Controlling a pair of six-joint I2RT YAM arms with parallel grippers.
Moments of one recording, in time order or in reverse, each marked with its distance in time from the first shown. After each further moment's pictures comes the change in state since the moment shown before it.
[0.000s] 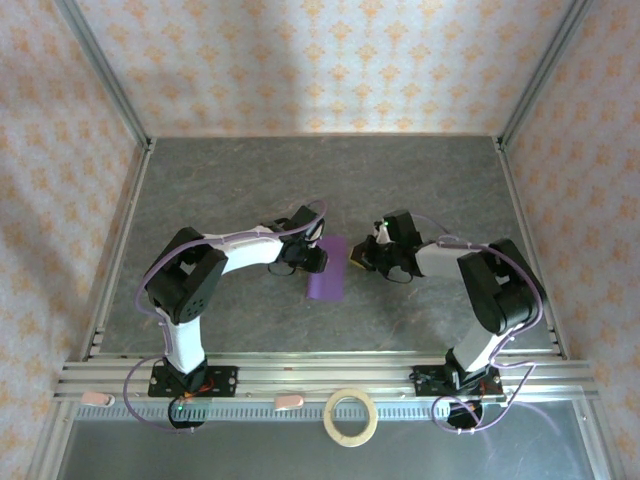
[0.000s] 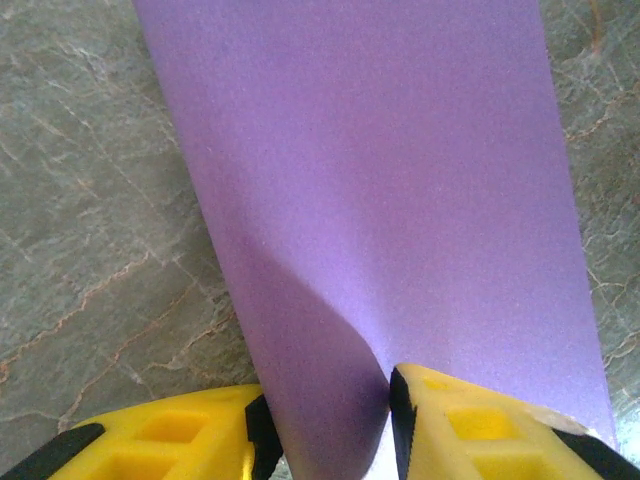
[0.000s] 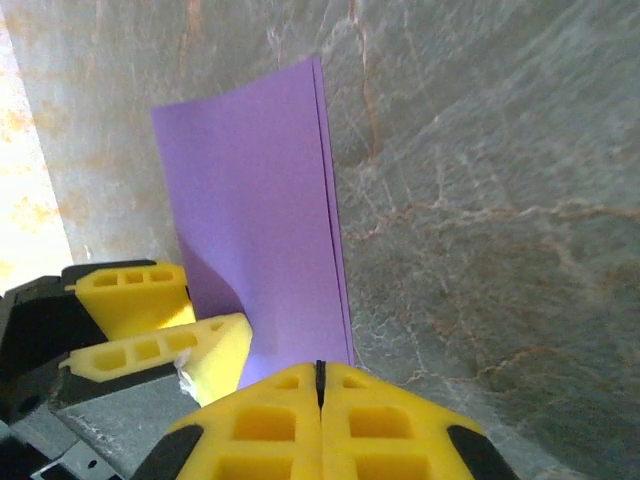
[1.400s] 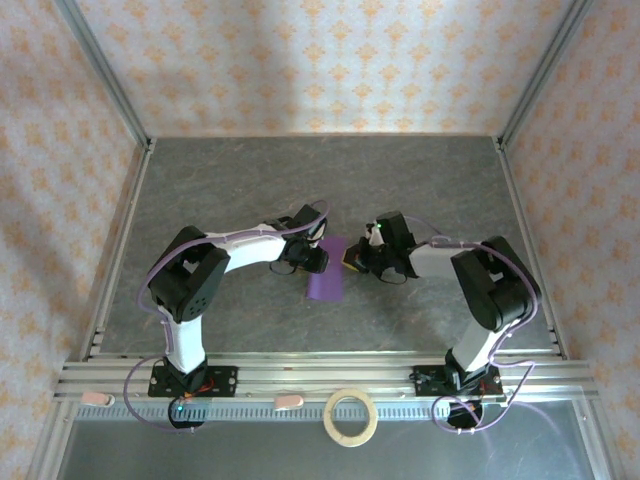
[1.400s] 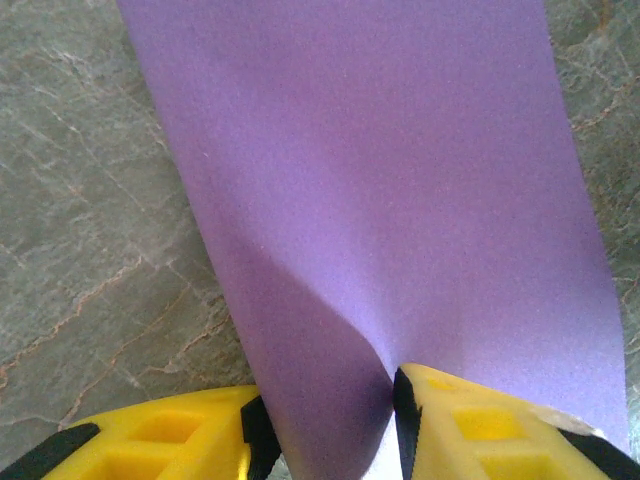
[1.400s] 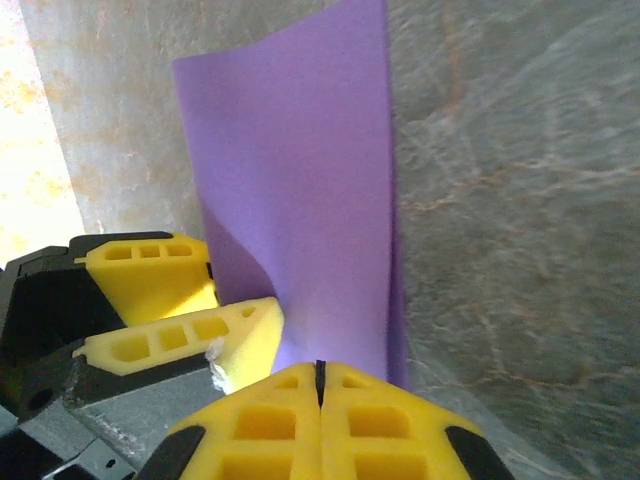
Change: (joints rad) left arm -0.006 0.019 0.034 -0.044 -0.013 0.026; right arm 0.059 0.043 0.018 0.043 -0.032 0.038
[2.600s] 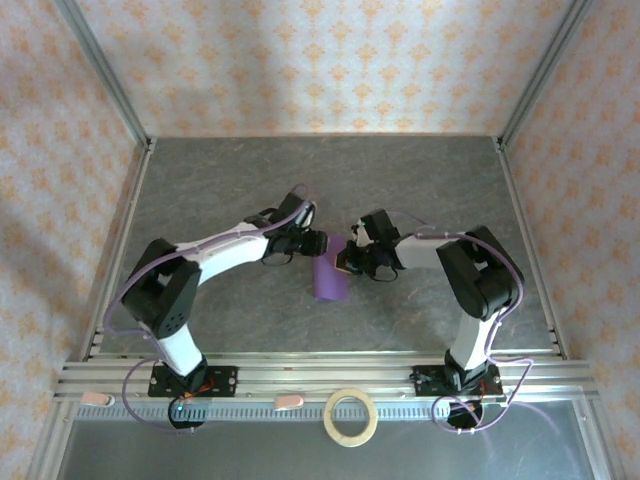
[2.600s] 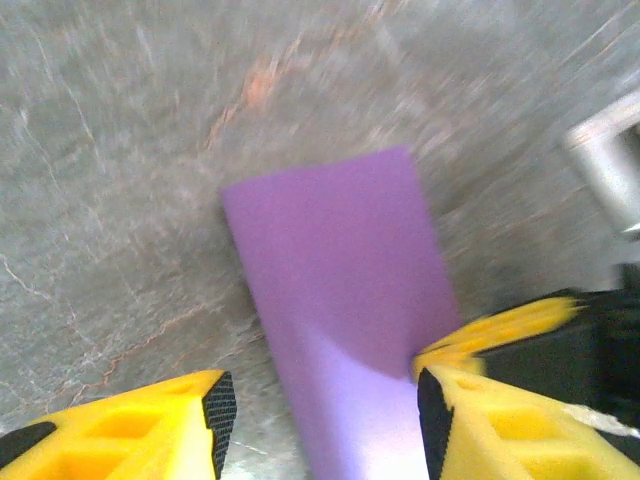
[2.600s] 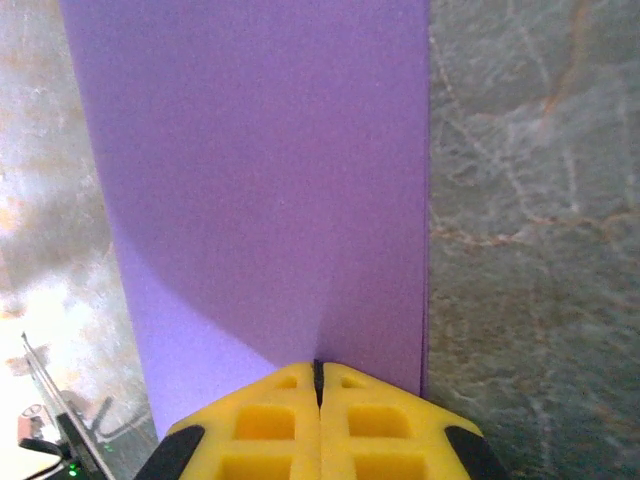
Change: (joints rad) left arm 0.034 -0.203 -0.042 0.084 0.008 -0.152; right arm 0.041 0.103 0.130 -0.187 0.050 -0.210
